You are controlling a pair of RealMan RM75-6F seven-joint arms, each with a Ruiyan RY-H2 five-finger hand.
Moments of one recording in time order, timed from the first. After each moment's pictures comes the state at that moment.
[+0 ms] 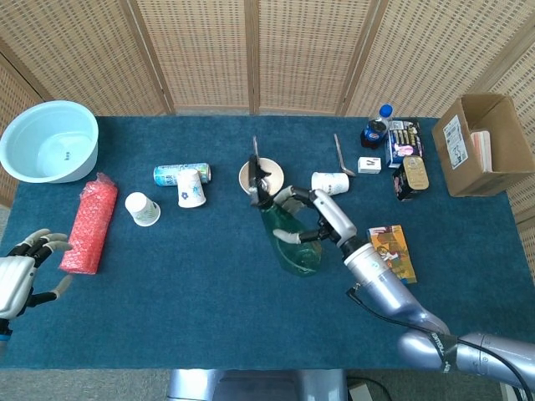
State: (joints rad) left arm -0.15 -1.00 -0.03 -1.75 1.49 1.40 -0.09; right arm 0.76 -1.29 0.38 -1.80 -1.14 0.91 0.70
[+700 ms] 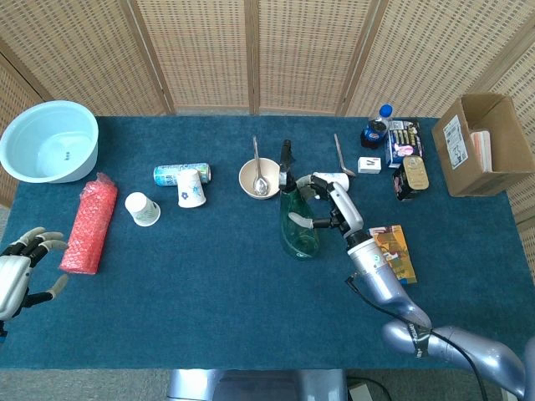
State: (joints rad) left arm -0.15 -0.96 -0.03 -1.81 1.49 1.41 -0.05; right arm 0.71 -1.54 0.36 -1.44 -1.31 1.04 0.91
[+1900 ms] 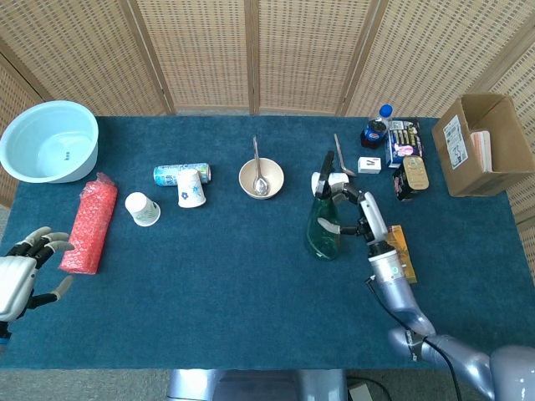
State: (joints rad) left arm -0.15 -0.95 -0.03 -1.84 1.51 1.41 -0.02; right arm 0.63 -1.70 0.26 -1.06 -1.46 1.27 1.09
